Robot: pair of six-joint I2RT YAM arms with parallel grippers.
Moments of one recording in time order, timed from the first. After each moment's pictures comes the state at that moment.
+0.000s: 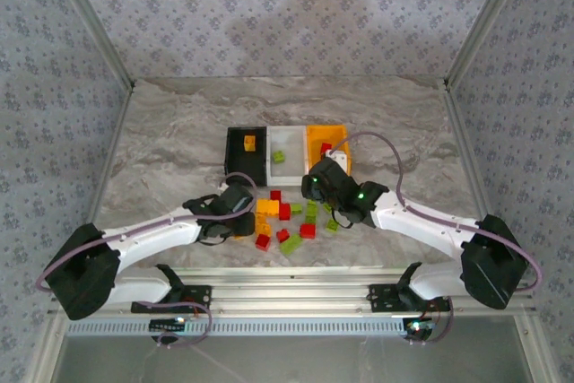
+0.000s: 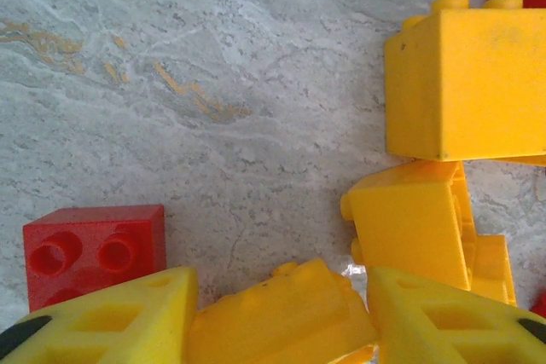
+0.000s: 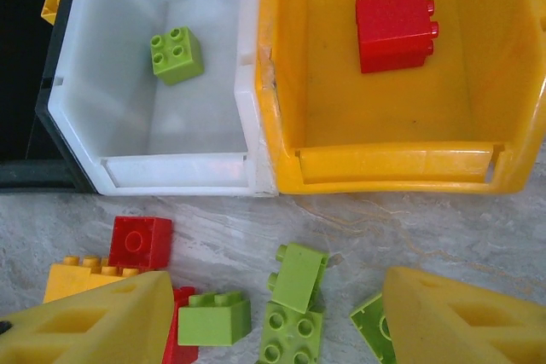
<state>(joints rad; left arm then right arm) -0.83 1.24 0.58 -0.51 -0.14 -0.74 0.85 1.30 0.83 -0.36 0.34 0.75</state>
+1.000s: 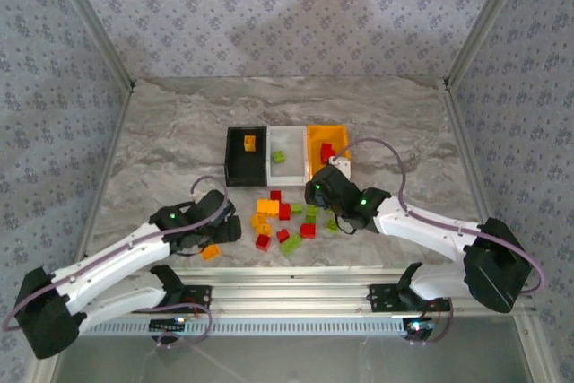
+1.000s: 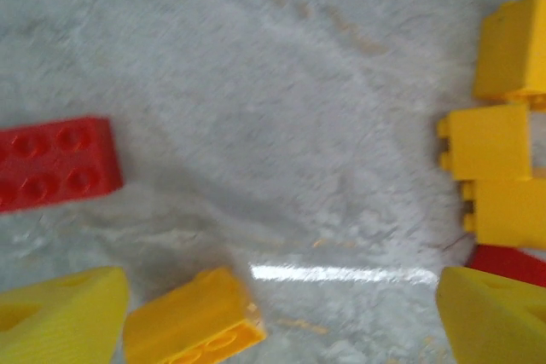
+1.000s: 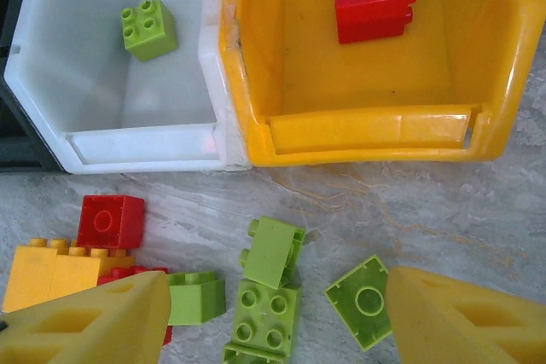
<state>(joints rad) -0.83 0.89 0.59 -0.91 -0.23 -0.90 0.86 1.27 0.76 -0.35 0.35 0.77</state>
